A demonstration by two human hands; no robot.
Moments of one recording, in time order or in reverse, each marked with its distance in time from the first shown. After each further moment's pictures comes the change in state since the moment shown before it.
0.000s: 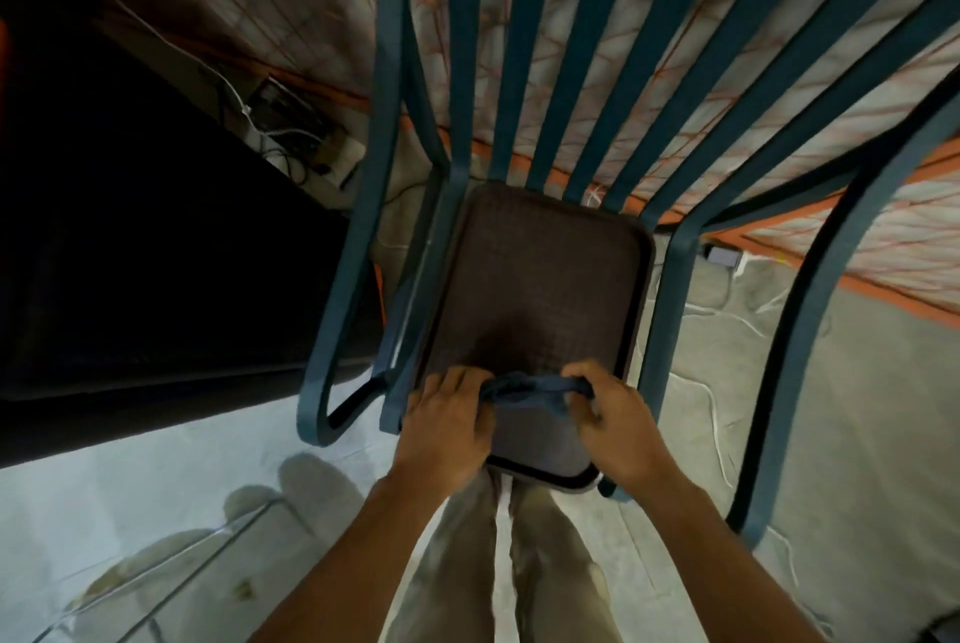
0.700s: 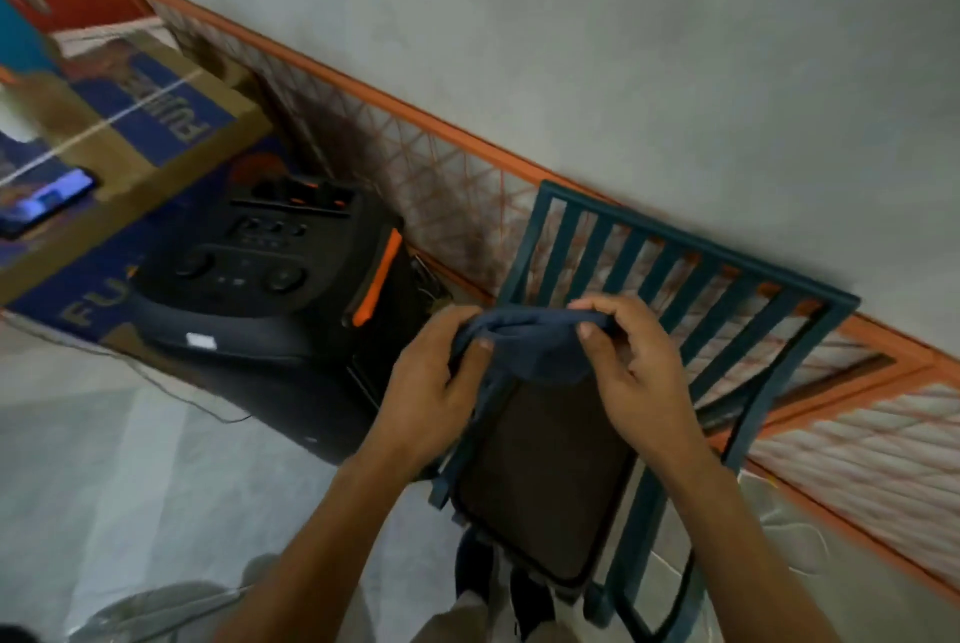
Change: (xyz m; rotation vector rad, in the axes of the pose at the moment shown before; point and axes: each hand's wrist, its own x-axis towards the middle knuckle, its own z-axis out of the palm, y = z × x) left_hand -0.224 0.109 -0.264 -0.540 0.727 0.280; right_hand -0.171 -0.283 -0.176 0.173 0.290 -0.854
